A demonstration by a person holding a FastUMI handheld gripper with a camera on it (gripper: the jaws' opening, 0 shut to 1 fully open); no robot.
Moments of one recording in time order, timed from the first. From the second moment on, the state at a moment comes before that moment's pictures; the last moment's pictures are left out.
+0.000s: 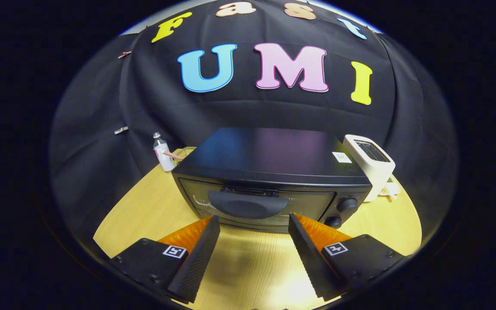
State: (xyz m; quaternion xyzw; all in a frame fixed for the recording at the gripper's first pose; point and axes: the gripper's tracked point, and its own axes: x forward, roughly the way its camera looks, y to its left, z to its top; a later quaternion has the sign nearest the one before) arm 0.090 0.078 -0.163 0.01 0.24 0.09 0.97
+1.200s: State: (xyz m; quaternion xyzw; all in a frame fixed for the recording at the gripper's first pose) arm -0.007 -0.085 0.075 0.00 -0.01 -0.02 1.00
